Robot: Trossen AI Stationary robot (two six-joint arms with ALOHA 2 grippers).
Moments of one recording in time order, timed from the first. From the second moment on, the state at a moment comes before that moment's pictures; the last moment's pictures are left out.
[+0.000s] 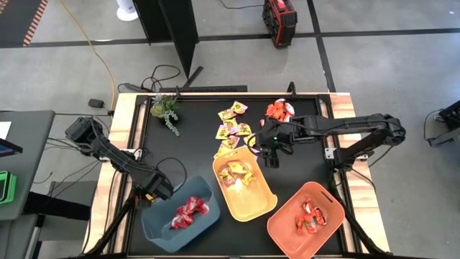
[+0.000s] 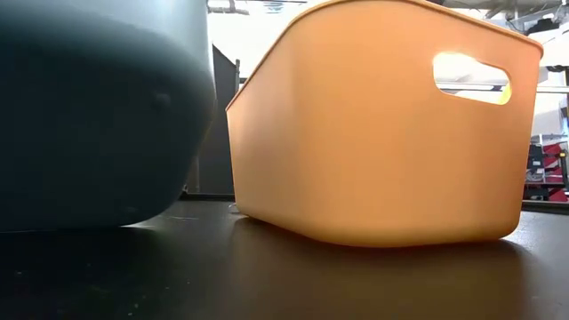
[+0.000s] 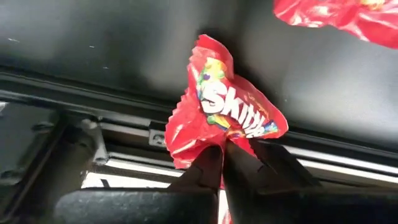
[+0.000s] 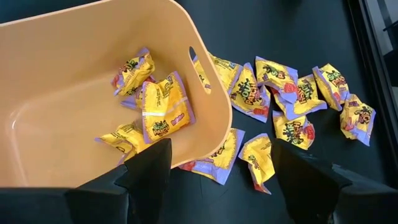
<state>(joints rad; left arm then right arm) -0.57 1.41 0.71 -1.25 0.31 -0.75 0.00 1.39 1.24 -0.75 0.13 -0.05</state>
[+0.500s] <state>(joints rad) -0.57 1.41 0.96 -1.56 0.11 -0.75 0.00 1.39 1.24 -0.74 0.13 -0.05</state>
